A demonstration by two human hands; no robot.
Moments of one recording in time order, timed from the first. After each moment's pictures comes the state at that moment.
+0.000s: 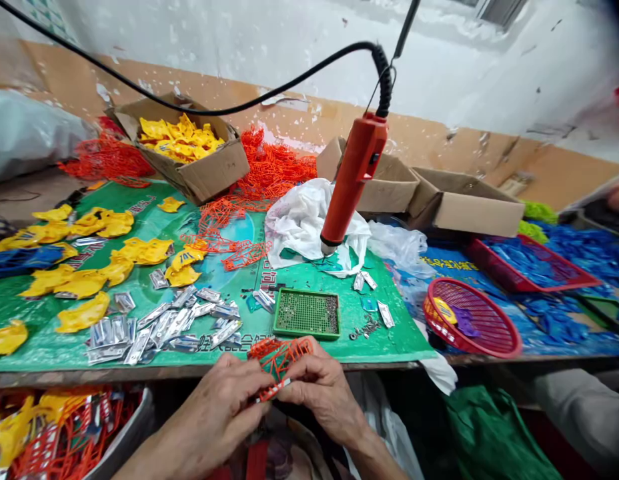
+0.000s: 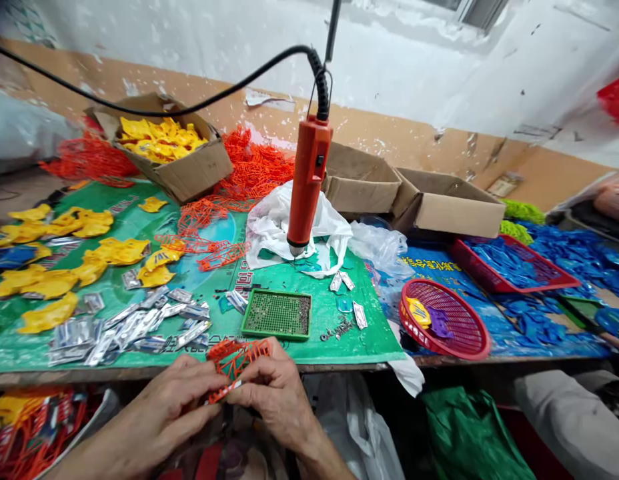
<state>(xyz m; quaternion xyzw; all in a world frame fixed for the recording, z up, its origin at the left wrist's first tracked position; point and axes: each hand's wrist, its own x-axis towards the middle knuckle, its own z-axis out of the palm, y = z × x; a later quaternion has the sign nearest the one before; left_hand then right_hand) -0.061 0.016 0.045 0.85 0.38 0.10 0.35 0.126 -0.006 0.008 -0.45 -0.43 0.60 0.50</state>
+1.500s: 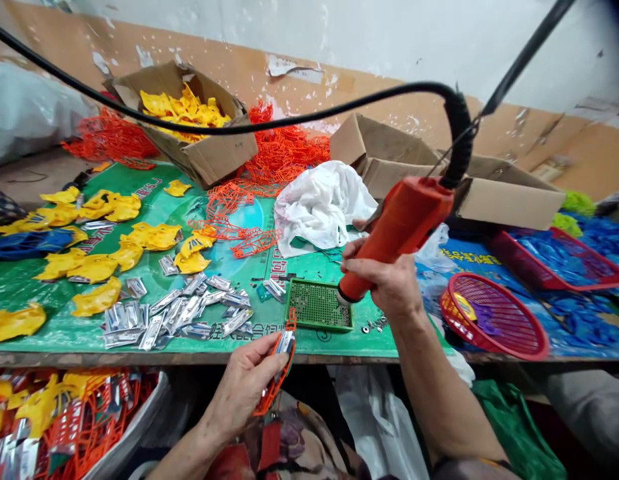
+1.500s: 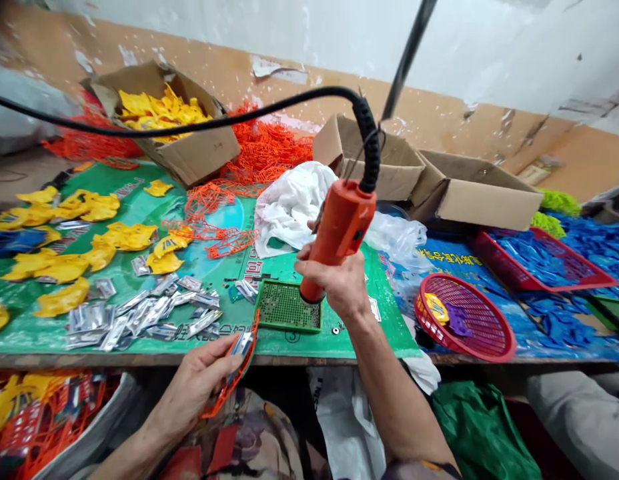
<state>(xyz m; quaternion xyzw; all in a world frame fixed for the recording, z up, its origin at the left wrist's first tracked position) -0.041 0.014 -0.004 0.42 0.49 0.33 0.69 0.188 0.106 0.079 -0.47 -0.52 0.39 0.60</state>
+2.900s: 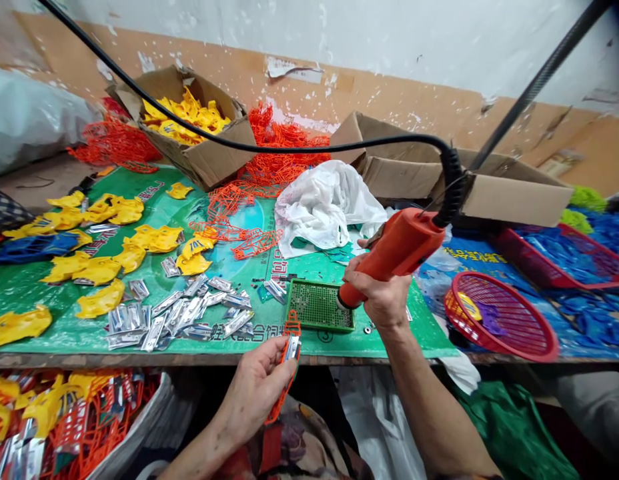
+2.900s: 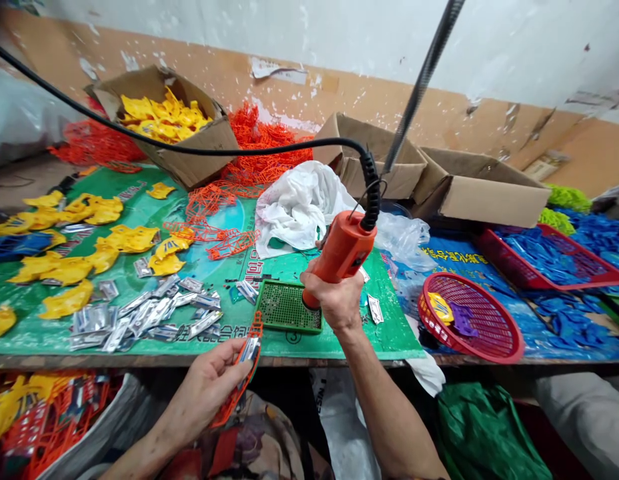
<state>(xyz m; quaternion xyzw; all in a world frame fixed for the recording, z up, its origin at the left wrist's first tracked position) -0.026 0.014 0.012 0.50 0.52 0.29 0.62 0.182 0.097 0.042 -0.49 -0.45 0.33 0.67</state>
